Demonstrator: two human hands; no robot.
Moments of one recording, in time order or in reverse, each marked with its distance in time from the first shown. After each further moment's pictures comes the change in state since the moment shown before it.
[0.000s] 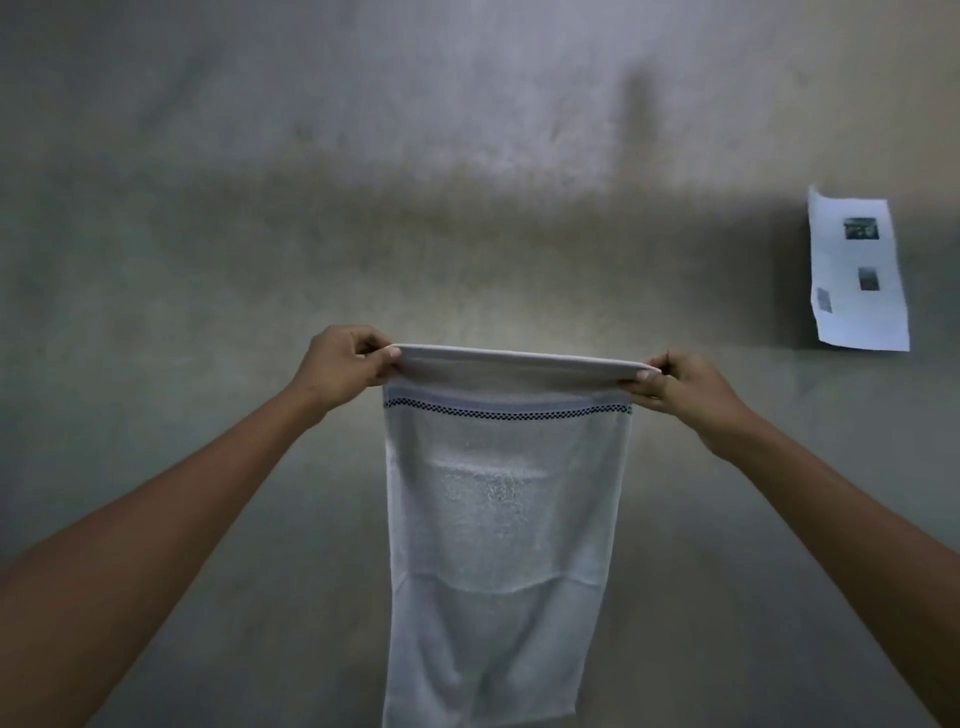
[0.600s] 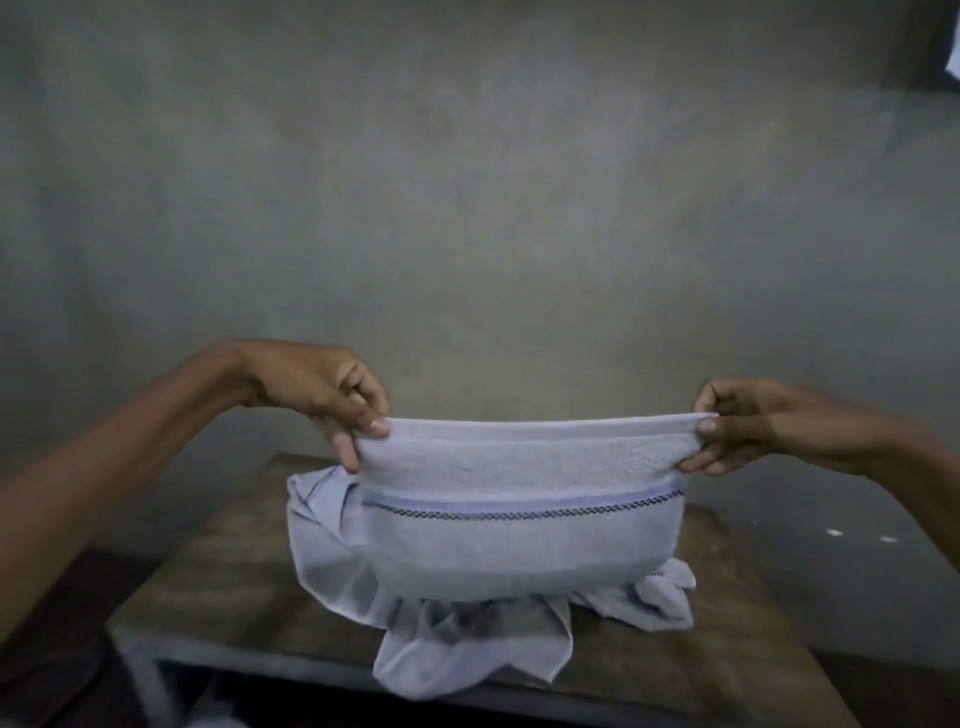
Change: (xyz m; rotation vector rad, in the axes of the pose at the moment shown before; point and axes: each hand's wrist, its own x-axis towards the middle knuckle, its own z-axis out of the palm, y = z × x) left_hand -0.224 -0.032 -0.047 0.103 -1.170 -0.697; right_hand -0.225 0.070 -0.029 0.049 -0.756 0.579
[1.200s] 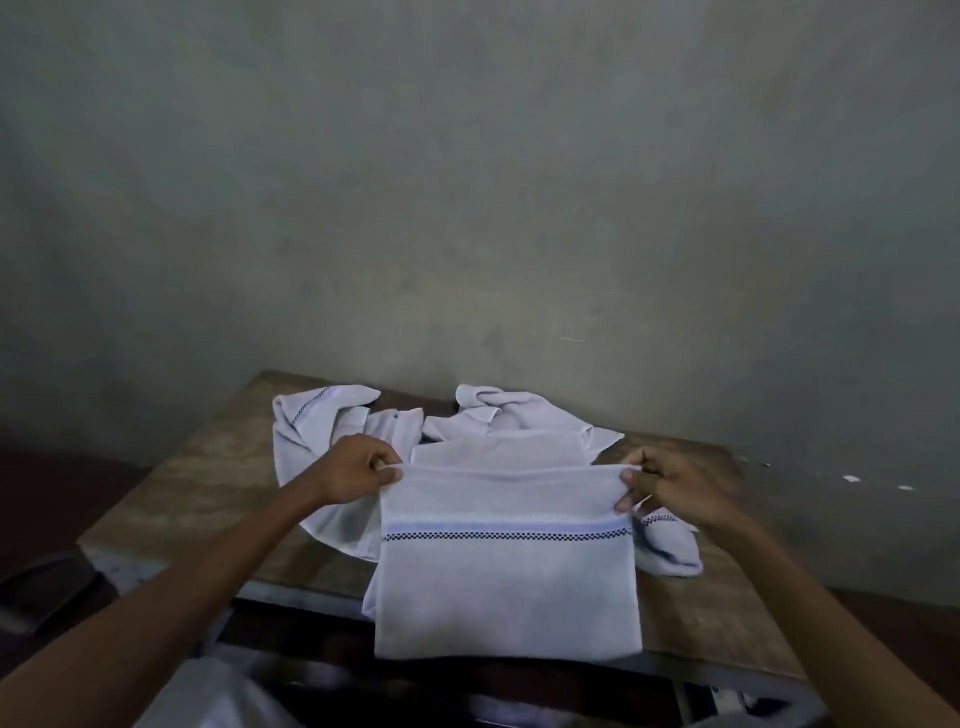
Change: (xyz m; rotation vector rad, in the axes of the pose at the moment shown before) left_hand 0.141 -0.192 0.116 0.195 0.450 -0.029; right_hand 0.099 0.187 0.080 -0.139 0.207 0.213
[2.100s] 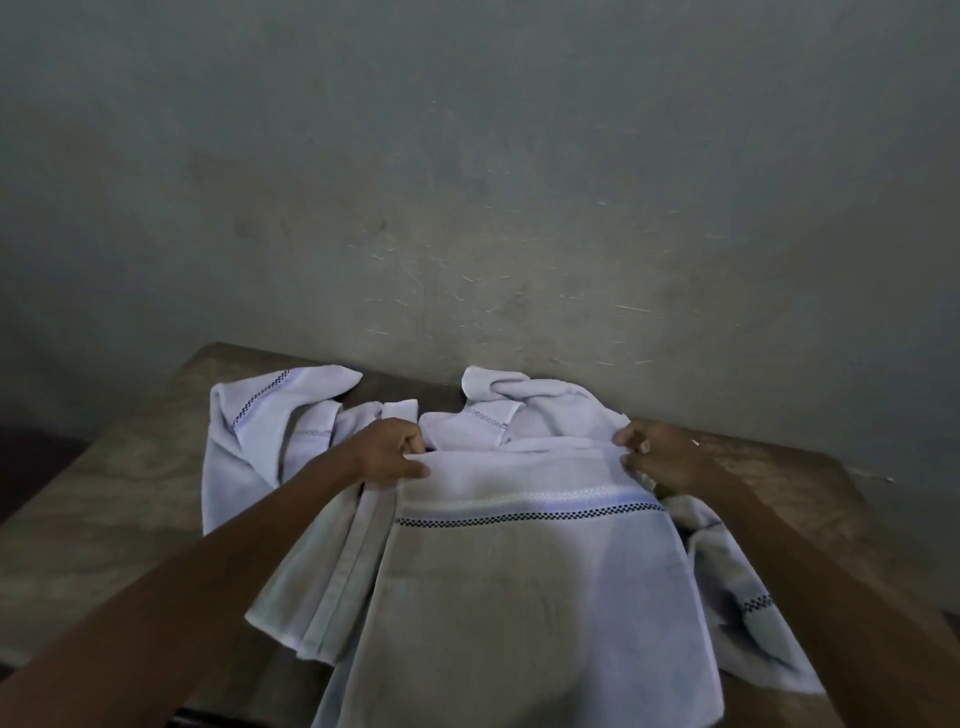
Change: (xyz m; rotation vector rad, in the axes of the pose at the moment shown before) left_hand 0.190 -0.088 0.071 0.046 -0.207 -0.090; right_hand 0.226 0.078 0.035 -0.356 0.004 0.029
